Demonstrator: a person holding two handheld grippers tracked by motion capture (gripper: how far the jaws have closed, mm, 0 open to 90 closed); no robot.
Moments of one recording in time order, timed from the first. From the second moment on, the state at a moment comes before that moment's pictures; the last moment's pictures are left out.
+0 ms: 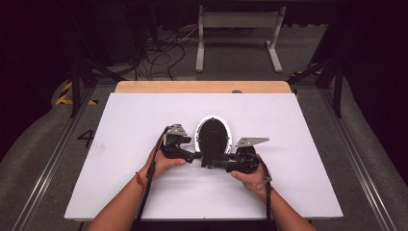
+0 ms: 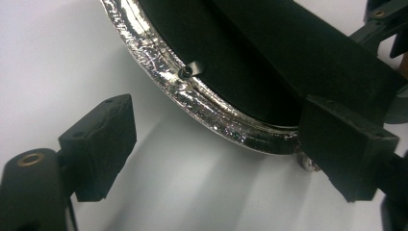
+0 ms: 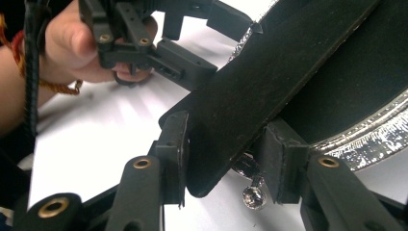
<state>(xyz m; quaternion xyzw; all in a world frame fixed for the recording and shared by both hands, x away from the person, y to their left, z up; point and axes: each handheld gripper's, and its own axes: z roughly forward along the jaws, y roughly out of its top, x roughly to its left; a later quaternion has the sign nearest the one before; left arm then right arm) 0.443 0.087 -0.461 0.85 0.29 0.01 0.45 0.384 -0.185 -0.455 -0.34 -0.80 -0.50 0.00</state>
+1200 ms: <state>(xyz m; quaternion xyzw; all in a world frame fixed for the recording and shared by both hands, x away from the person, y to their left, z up) 0.440 0.108 -0.444 0.82 0.25 0.03 0.52 0.375 -0.183 -0.455 -0.29 -0.81 -0.51 -0.01</state>
